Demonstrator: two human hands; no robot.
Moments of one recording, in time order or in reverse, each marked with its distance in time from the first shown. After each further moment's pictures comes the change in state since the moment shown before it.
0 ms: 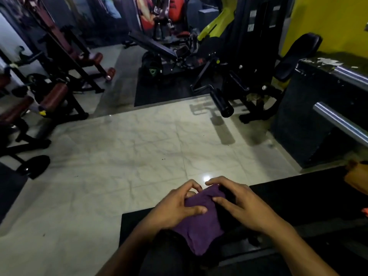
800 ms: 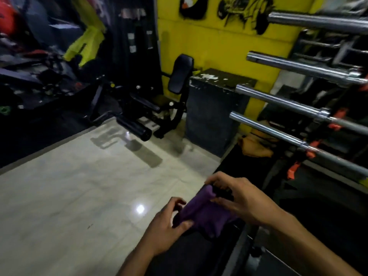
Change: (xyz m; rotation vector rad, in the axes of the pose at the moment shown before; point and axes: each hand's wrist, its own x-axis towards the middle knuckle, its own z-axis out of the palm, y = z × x) left_hand 0.212 -0.066 -0.165 0.076 -0.368 0.336; right_hand 0.175 -0.053 -0.029 -0.319 0.414 0.452
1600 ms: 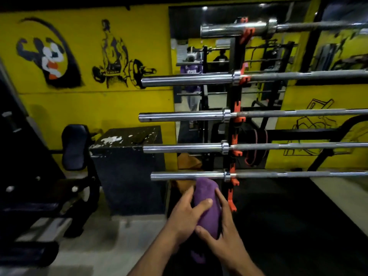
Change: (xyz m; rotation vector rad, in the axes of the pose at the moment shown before) left_hand 0.298 0.206 0.088 -0.268 -0.552 0.221; right_hand 0.034 0.136 -0.048 0.403 0.981 0.444
